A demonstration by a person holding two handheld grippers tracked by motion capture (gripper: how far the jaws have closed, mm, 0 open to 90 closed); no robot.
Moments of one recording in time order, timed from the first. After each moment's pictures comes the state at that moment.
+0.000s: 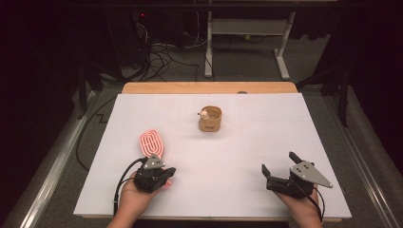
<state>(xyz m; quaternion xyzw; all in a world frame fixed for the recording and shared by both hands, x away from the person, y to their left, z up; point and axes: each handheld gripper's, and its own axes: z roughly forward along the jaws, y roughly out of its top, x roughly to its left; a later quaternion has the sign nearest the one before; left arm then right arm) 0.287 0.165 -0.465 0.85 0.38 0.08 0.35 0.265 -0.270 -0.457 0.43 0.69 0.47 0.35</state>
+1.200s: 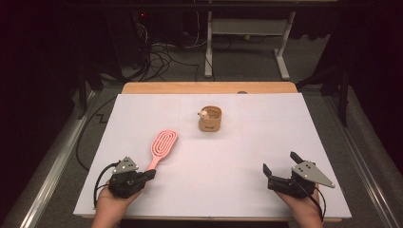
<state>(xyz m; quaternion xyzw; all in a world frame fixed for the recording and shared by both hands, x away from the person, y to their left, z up) 0.267 0.221 -0.453 0.81 0.41 0.10 0.40 0.265 -0.273 -0.457 0.44 0.68 0.47 0.35</state>
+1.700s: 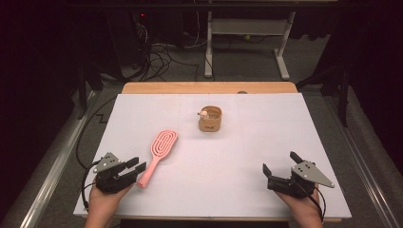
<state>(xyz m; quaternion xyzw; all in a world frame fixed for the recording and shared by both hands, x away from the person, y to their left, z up) 0.270 0.251 -0.450 0.75 0.44 0.16 0.46 0.265 -0.272 -0.457 0.43 0.68 0.47 0.35</state>
